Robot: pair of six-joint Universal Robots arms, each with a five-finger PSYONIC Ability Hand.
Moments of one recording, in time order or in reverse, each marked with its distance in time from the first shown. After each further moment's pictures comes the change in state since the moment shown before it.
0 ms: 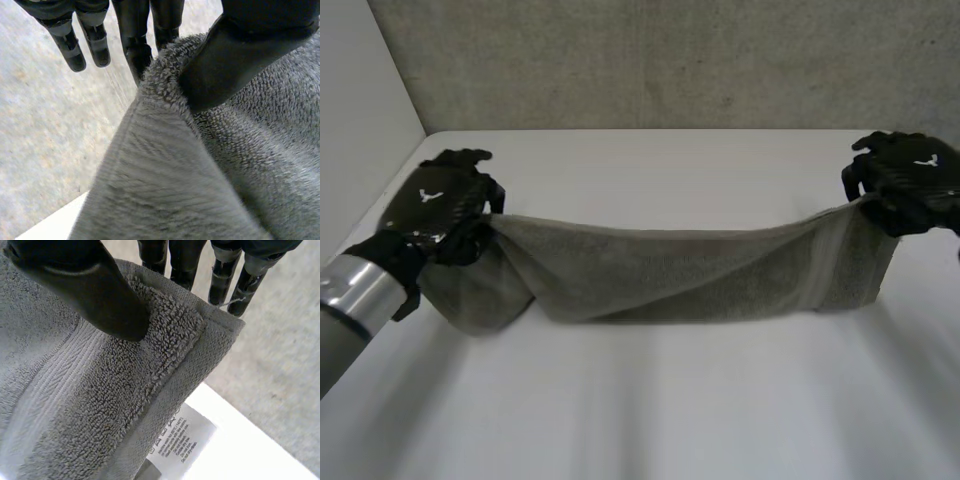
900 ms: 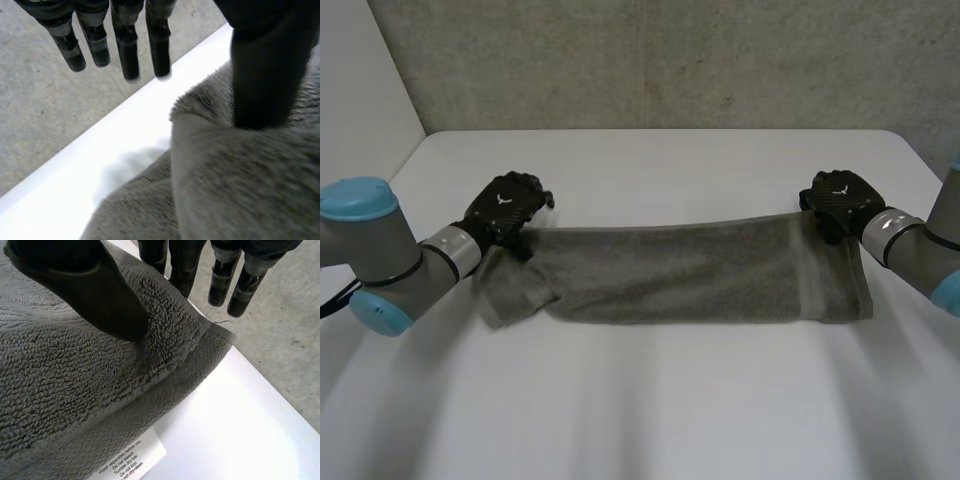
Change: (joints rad) left arm -0.086 -0.775 0.734 -0.136 -0.028 0.231; right arm 0.215 0.641 -0.535 -0.002 0.360 -0.180; left_hand -0.813 -0.855 0.000 0.000 -0.856; right_hand -0.044 -0.035 0.000 0.000 -0.038
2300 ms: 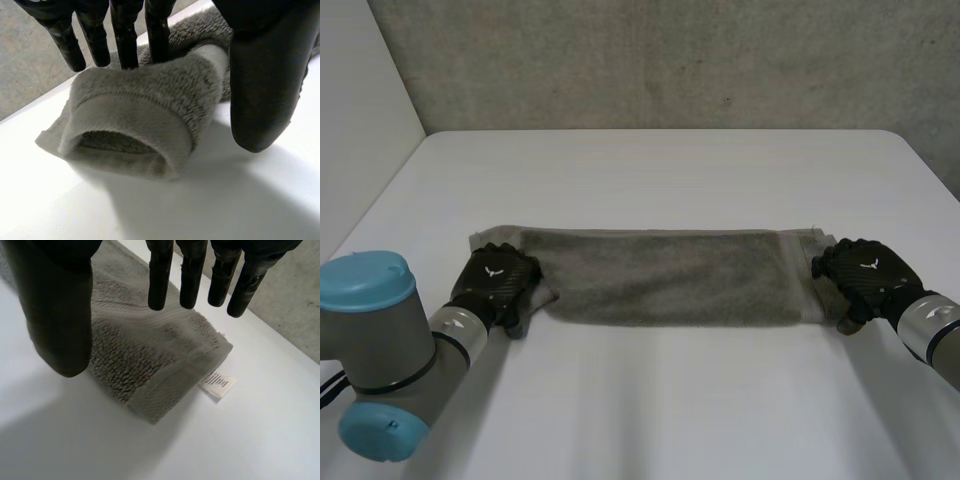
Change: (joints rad) left arm -0.159 0.349 -0.594 0.083 -0.445 -0.073; right arm -0.116 -0.426 0.790 -0.248 -0.057 0.020; left_hand -0.043 -0.035 0.000 0.000 -0.001; right_hand -0.789 -0.805 0.000 0.000 -0.801
